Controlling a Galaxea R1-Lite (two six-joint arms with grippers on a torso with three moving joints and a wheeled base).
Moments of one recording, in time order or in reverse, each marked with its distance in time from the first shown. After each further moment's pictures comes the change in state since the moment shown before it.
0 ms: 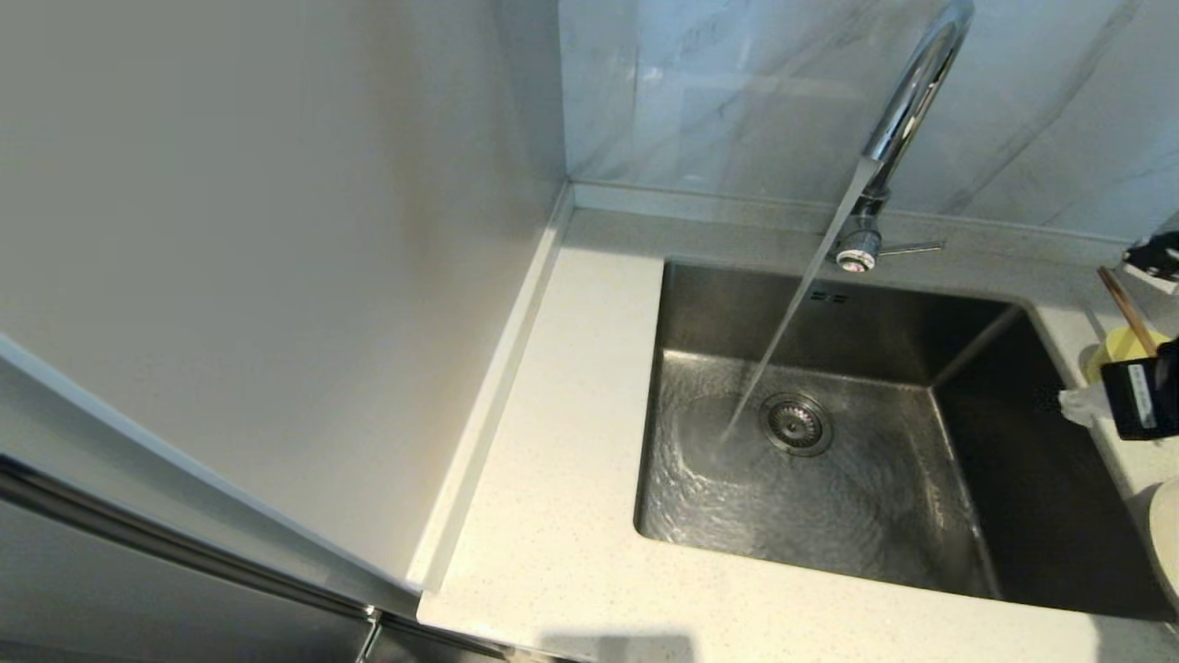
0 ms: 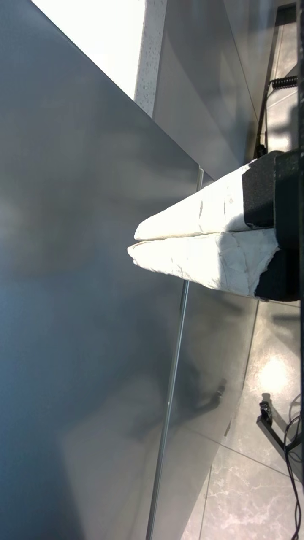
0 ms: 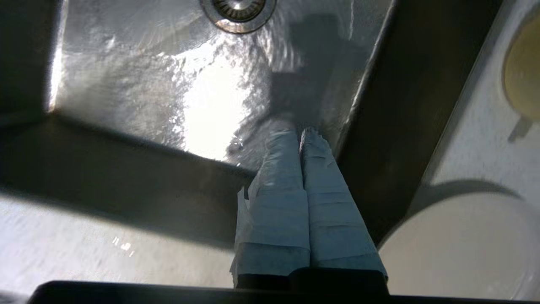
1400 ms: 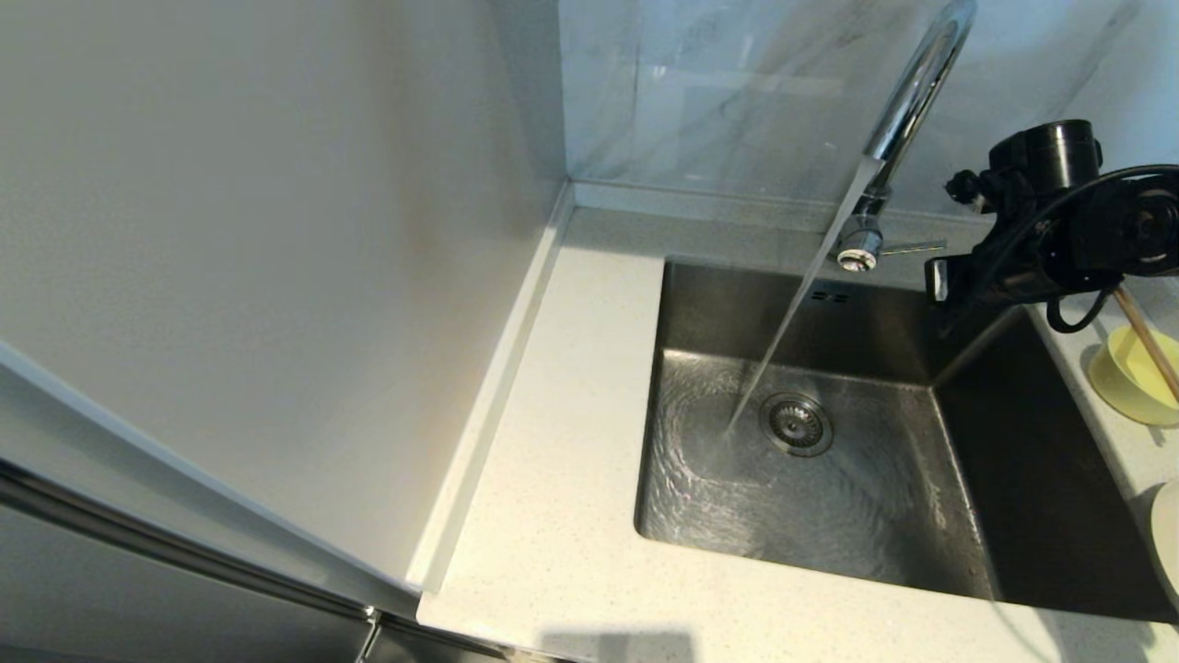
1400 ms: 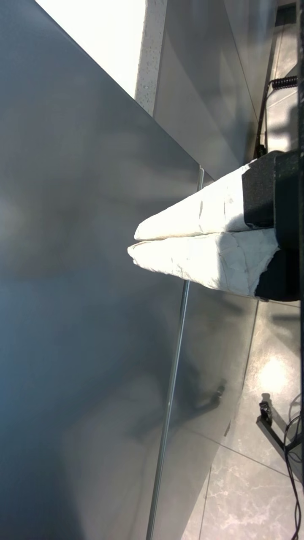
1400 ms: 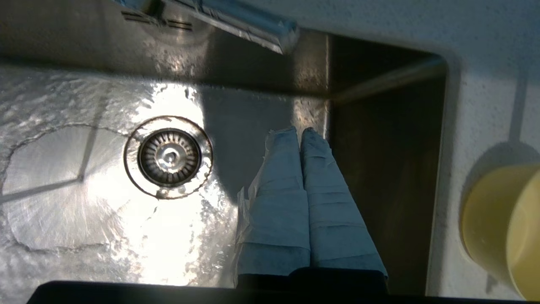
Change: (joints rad) left arm 0.000 0.000 0.000 0.000 0.000 0.000; right arm 0.131 0.538 -0.560 -0.141 -0.389 0.150
